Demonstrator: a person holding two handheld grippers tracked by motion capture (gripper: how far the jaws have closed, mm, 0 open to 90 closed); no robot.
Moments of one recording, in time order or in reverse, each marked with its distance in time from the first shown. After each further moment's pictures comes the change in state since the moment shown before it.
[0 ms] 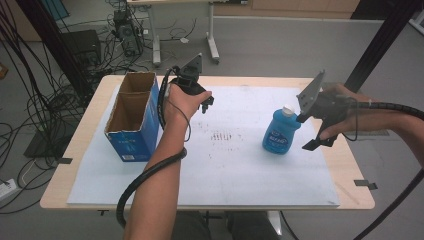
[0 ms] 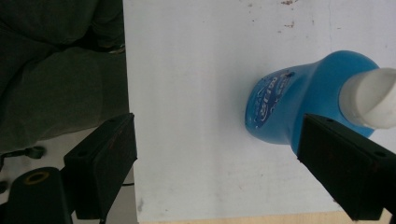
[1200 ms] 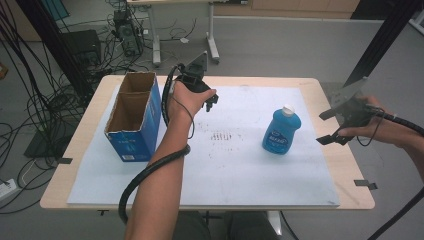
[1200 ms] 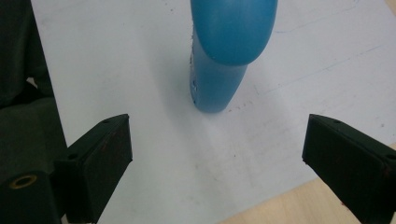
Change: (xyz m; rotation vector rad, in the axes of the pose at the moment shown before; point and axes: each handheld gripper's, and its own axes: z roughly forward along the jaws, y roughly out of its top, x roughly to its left) left arm -0.011 0.006 -0.001 0.008 -0.011 0.027; right arm -0.029 -0.104 0.027 -0.260 -0.150 0.285
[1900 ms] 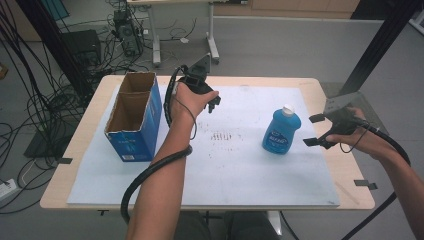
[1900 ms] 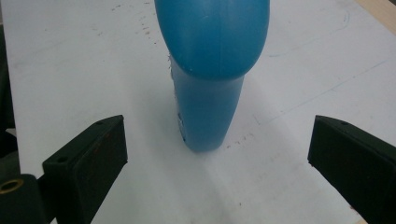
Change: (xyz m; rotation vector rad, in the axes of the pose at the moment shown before) left arm -0.006 0.003 0.007 0.008 -0.002 0.020; right arm -0.005 -0.021 0.047 -0.190 -0.023 0.076
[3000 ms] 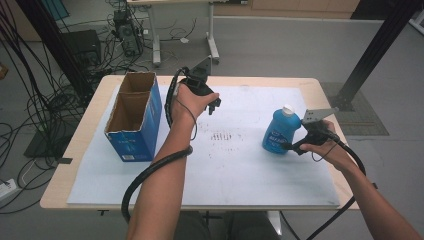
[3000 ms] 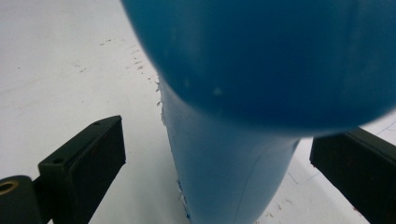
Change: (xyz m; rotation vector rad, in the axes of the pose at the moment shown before) left arm -0.001 0.000 0.007 0.011 0.000 0.008; right arm 0.007 -0.018 0.073 -0.199 -0.002 0.028
